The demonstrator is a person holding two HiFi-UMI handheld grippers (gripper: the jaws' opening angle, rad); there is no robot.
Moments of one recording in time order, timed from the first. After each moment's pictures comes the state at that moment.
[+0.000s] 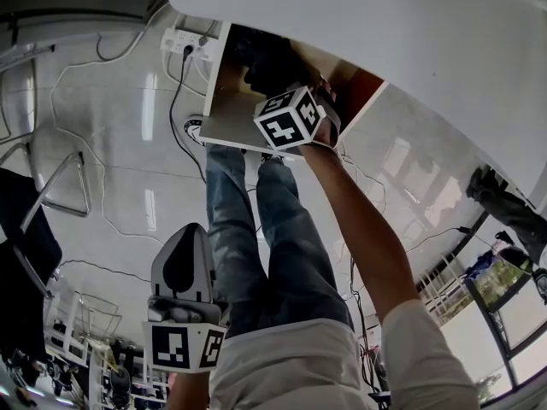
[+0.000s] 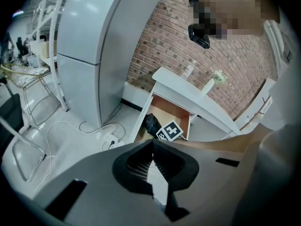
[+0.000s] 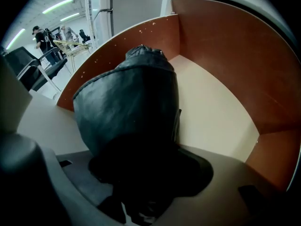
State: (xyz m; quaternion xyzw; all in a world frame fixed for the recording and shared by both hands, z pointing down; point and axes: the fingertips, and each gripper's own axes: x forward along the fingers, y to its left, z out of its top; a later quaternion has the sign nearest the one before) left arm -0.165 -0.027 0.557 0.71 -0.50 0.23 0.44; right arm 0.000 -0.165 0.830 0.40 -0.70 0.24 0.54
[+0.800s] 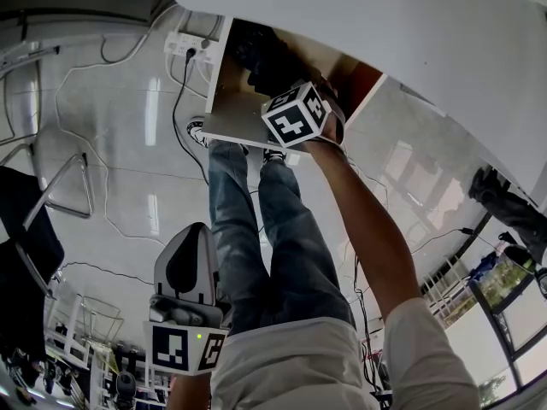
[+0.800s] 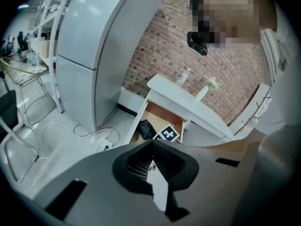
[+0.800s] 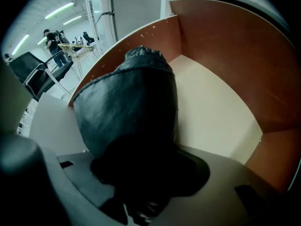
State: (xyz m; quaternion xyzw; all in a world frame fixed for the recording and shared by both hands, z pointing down) left arm -0.158 -0.025 0.538 0.73 -0.50 0.19 0.43; right arm 0.000 -0.155 0.823 0.36 -0.72 0.26 0.54
